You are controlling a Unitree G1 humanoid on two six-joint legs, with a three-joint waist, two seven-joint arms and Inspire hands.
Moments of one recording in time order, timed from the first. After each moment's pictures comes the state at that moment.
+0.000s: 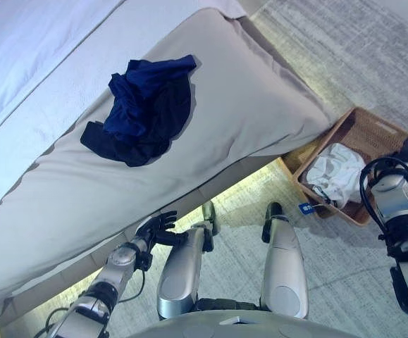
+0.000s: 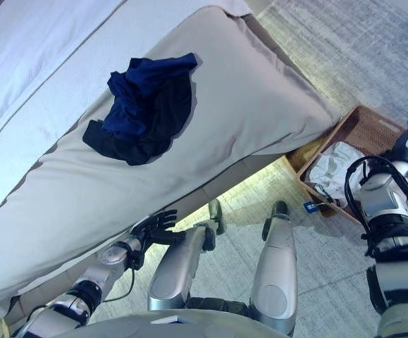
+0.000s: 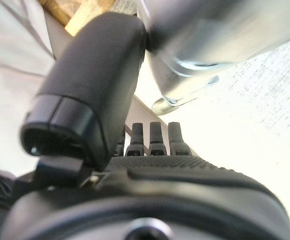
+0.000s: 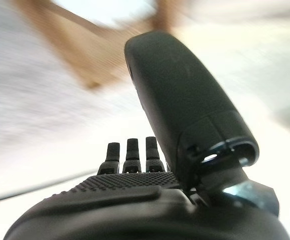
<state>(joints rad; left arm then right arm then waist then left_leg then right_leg) -0.11 0.29 -0.26 0.88 -0.30 -0.08 -0.18 -0.40 -0.80 0.02 0.29 -0.29 0.38 -0.55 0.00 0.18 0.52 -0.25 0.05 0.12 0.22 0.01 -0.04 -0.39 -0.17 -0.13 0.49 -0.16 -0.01</state>
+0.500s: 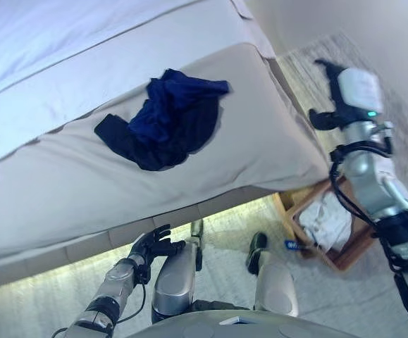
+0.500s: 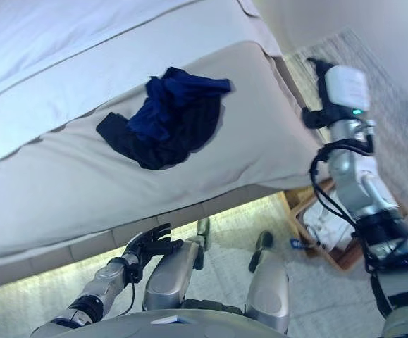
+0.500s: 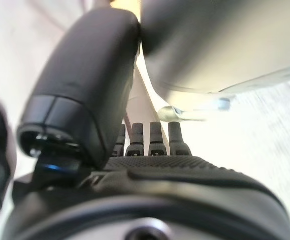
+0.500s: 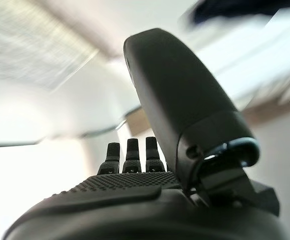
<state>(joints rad) -0.09 0.27 -0.17 0.95 -0.29 -0.07 -0.19 -0.63 -0.76 0.39 0.38 -0.45 0.14 -0.25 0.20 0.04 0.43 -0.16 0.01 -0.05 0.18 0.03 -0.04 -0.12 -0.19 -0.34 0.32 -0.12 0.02</state>
